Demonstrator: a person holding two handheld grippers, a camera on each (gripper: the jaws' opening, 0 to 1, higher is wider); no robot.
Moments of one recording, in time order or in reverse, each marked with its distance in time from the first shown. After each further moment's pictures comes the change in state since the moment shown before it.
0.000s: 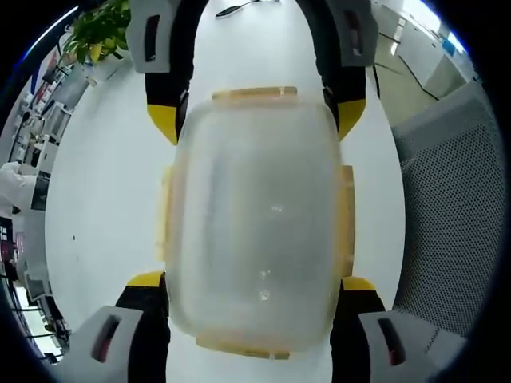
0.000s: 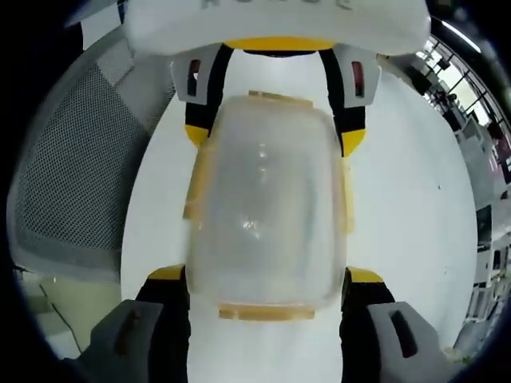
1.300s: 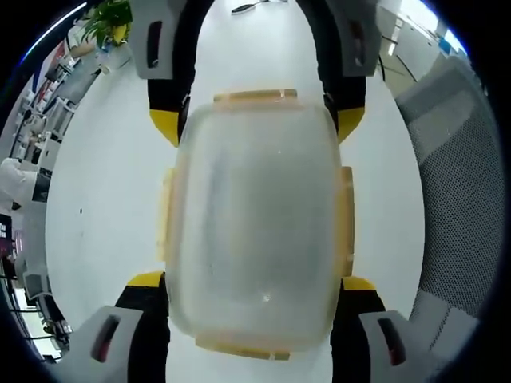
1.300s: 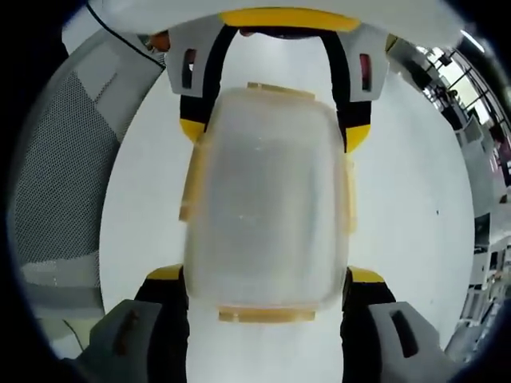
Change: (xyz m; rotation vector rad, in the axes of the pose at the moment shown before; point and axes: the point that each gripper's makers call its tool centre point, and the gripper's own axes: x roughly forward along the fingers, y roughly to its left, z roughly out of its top) left arm -0.004 0.052 -0.067 0.014 -0.022 -0.005; right arm 0.029 -0.053 0.060 0.016 0.060 -0.019
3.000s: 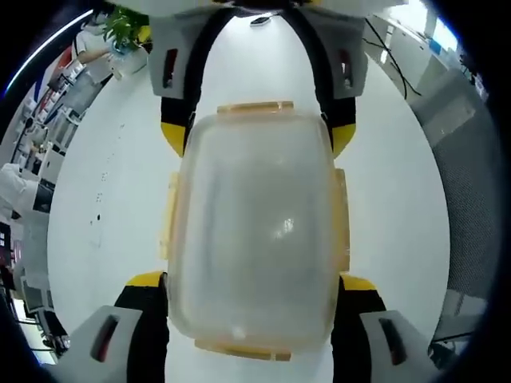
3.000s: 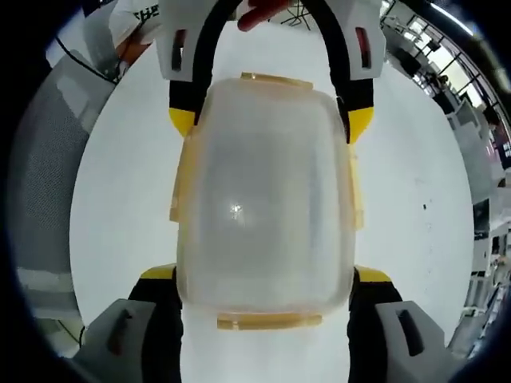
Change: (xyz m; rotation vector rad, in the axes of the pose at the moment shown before) left arm 0.007 0.080 -0.011 0.037 -0.112 -0.007; right arm 0.018 -0.078 0.001 0.085 -0.021 -0.020
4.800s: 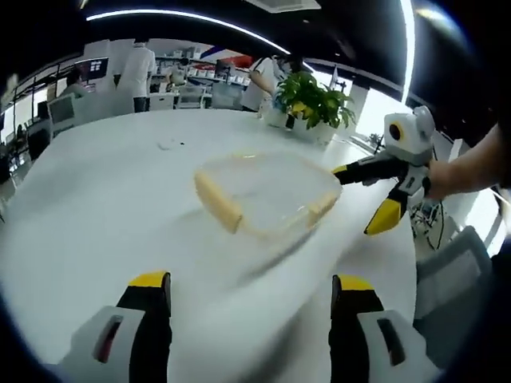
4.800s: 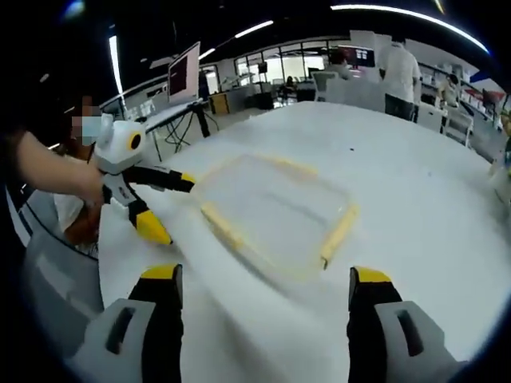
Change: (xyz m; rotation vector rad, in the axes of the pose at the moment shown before) left arm -0.026 -0.057 -0.061 -0.932 -0.613 0.182; right arm -0.035 0.050 0.014 0.839 -0.613 -0.230
